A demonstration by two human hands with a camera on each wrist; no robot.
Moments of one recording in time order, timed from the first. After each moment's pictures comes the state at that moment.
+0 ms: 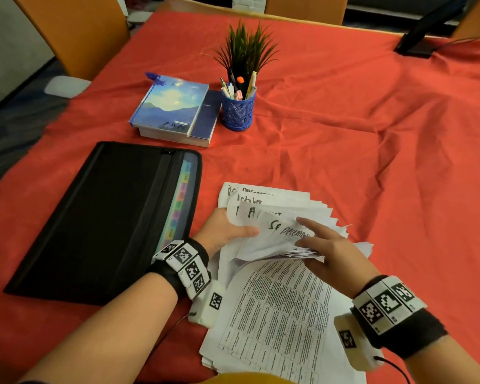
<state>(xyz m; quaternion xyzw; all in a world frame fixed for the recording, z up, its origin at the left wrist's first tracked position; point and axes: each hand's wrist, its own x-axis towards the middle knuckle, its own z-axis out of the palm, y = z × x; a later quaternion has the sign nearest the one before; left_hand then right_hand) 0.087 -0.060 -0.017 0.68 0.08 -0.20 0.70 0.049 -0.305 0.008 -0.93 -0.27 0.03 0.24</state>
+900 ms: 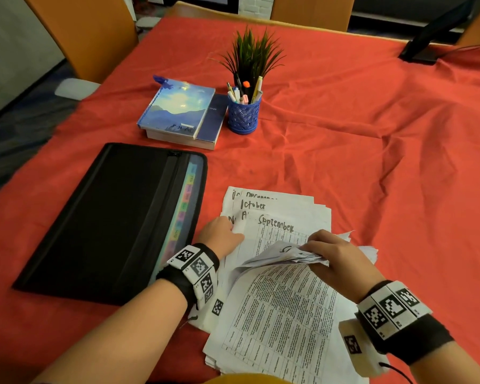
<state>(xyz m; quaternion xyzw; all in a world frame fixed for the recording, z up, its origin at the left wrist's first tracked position) 0.090 -0.058 -0.032 0.92 0.09 -0.19 0.32 0.046 -0.304 0.010 -0.93 -0.26 0.02 0.24</state>
